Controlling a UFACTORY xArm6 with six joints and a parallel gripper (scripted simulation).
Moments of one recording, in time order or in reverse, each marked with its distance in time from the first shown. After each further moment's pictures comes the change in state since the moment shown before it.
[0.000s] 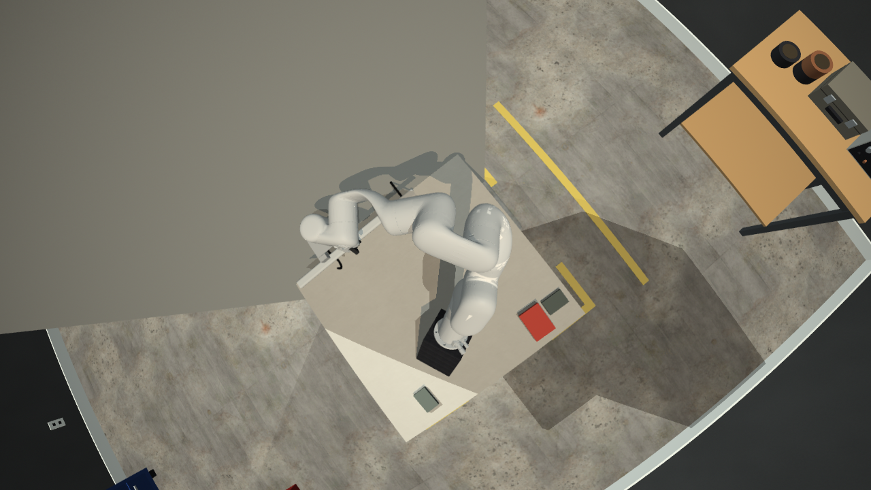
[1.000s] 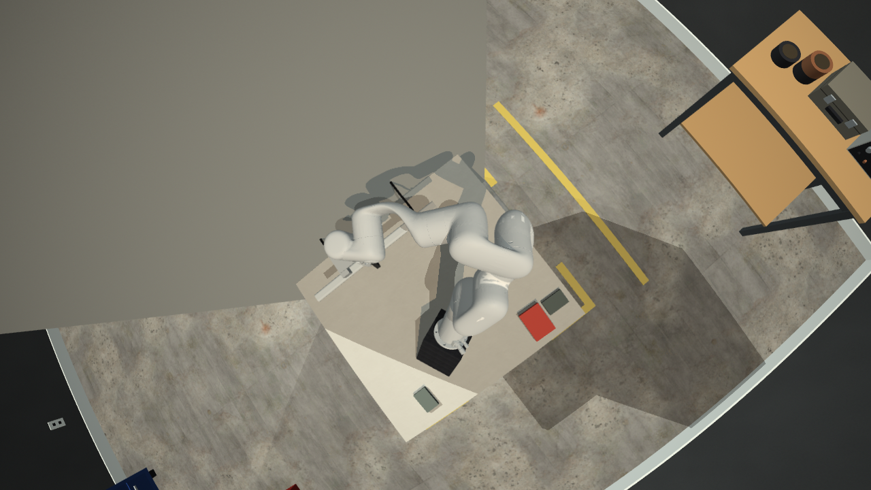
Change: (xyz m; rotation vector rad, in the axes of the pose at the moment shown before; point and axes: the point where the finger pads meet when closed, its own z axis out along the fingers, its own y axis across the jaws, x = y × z) arm -0.029 -0.078 0.000 0.000 0.000 0.000
